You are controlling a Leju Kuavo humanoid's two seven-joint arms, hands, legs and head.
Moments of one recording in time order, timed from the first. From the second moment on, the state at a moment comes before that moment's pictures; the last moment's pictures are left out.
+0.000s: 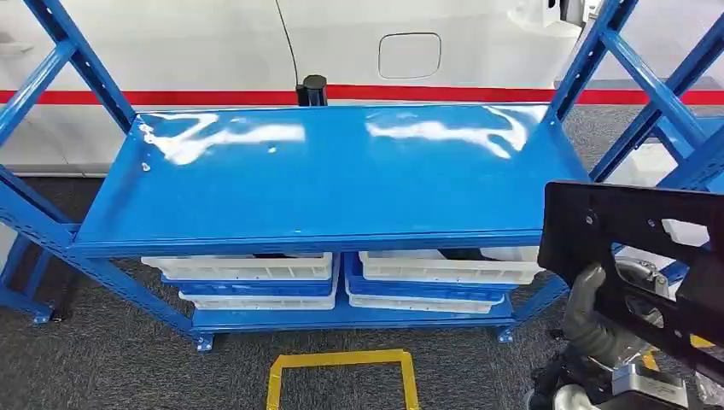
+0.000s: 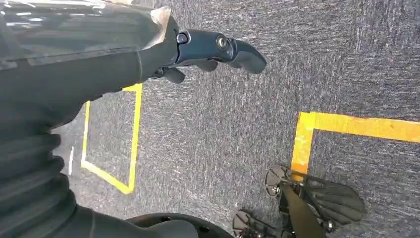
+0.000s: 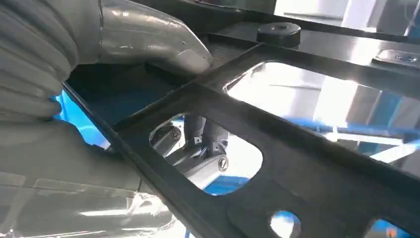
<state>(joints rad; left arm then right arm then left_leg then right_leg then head) -0.10 -0.19 1.23 -0.19 -1.05 0.26 -0.14 0.09 0.06 -0.03 -1.83 0.11 -0.52 -0.66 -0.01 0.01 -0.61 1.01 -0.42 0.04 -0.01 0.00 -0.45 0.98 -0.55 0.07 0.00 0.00</state>
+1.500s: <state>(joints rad) -0.11 -0.24 1.37 -0.19 -0.90 0.44 -0.11 0.14 0.08 -0.09 -1.91 0.09 -0.46 -0.65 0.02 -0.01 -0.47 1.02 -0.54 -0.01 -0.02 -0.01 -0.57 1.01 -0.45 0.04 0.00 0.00</state>
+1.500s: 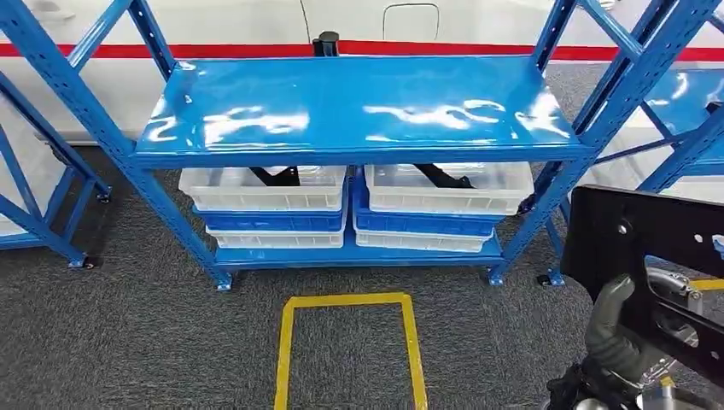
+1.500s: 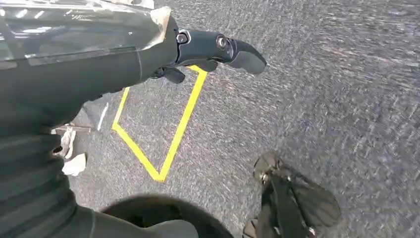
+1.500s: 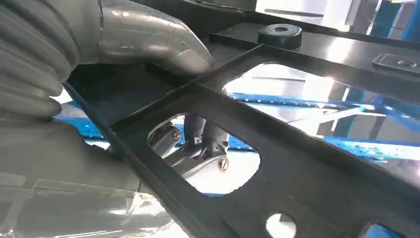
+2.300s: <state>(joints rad) -0.13 -0.24 1.39 -0.19 -0.86 0.36 -0.21 0.10 0.07 -0.09 -1.90 0.07 -0.41 -0.64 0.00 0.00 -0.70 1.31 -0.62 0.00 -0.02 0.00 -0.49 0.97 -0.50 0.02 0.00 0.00</state>
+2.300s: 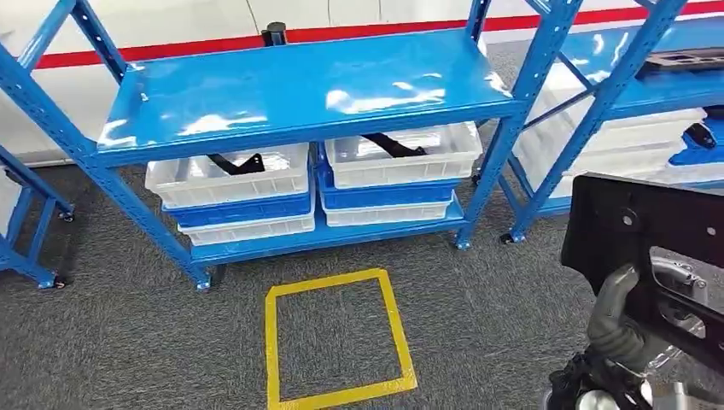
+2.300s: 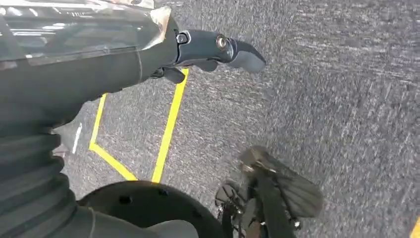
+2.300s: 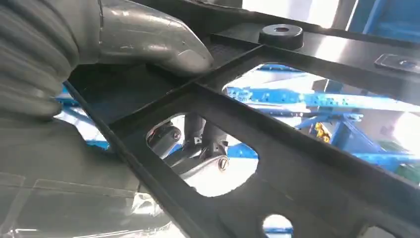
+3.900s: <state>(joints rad) -0.14 -0.24 1.44 -0.19 -0.81 0.37 -0.19 0.03 0.08 -0.05 -1.82 0.09 -0.40 -0.63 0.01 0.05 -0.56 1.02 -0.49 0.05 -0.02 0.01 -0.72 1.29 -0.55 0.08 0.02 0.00</state>
